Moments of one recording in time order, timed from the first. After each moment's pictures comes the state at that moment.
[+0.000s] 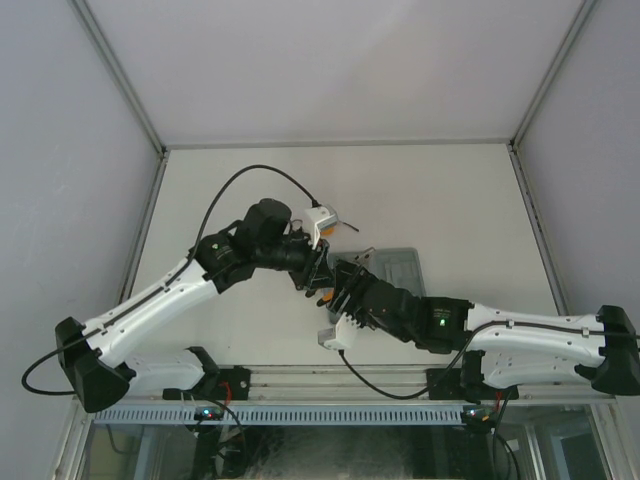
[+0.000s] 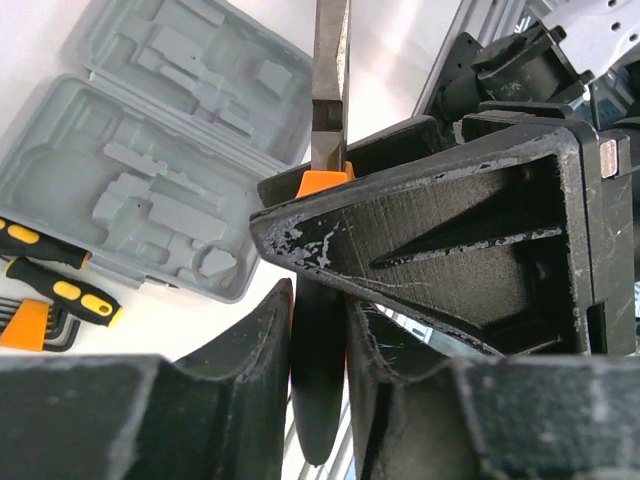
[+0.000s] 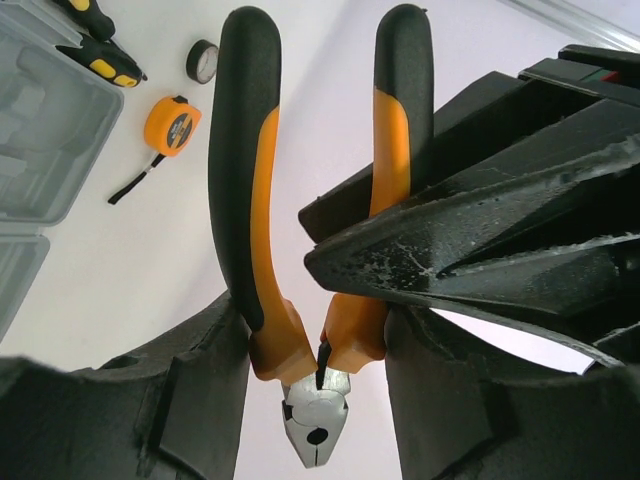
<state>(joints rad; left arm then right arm) -0.83 1.19 1.14 -0.57 0.47 -0.20 1.33 1.03 0.78 -0.24 0.42 -1.64</state>
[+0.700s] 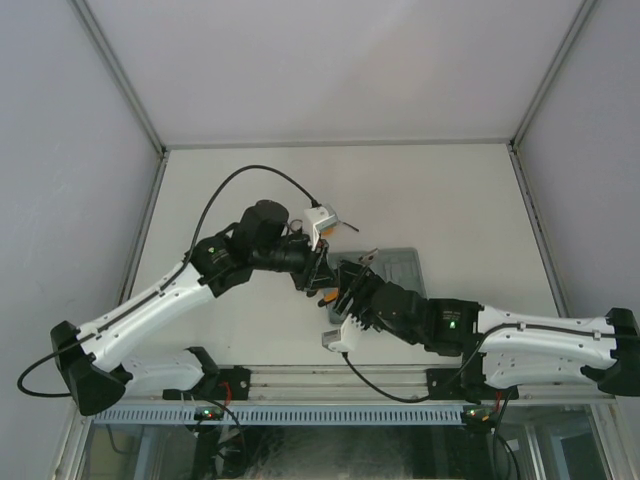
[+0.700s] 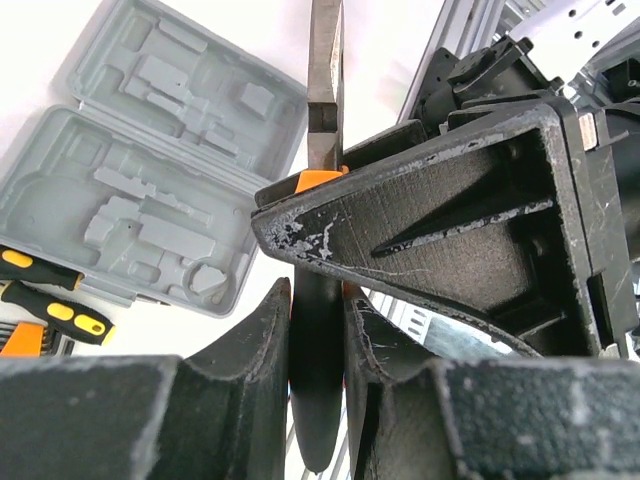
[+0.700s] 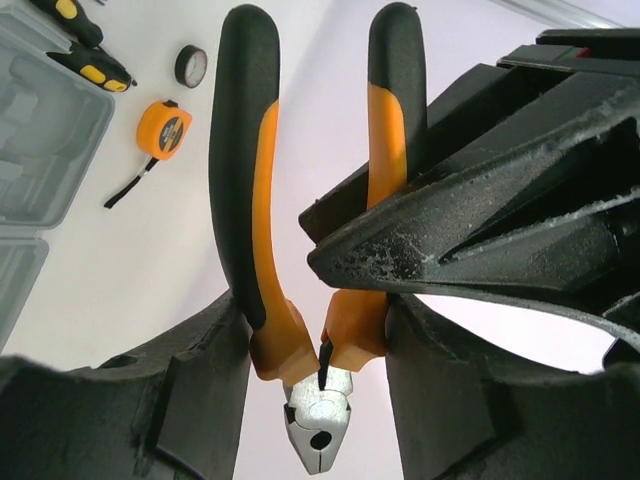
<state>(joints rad) -0.84 1.17 1.14 -0.54 0.47 -0.20 1.35 0.98 0.78 -0.27 0.43 -1.62</state>
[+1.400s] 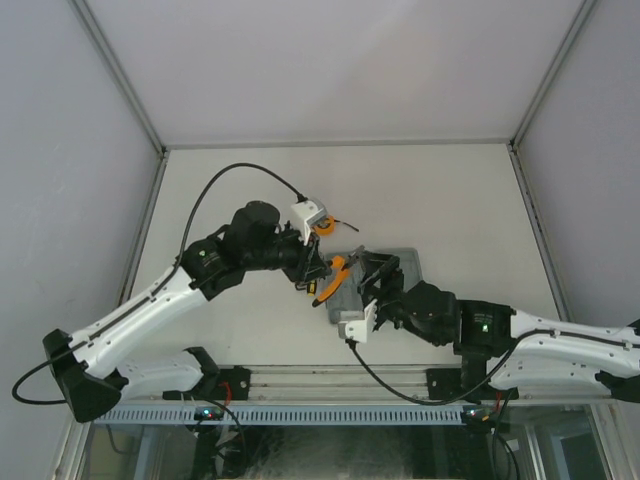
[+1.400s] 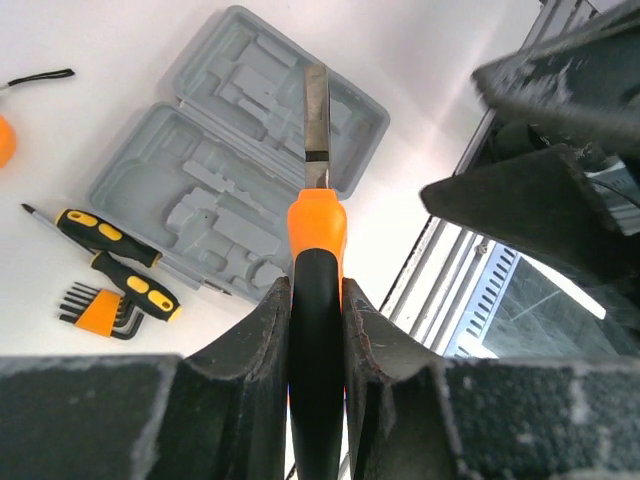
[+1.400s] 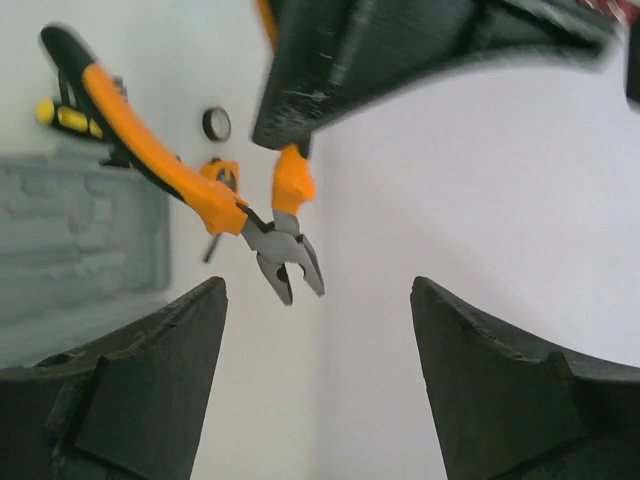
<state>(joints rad) -0.83 1.13 1.13 -0.55 0.32 -0.20 1.36 0.82 0.78 -0.31 0.43 -1.21</state>
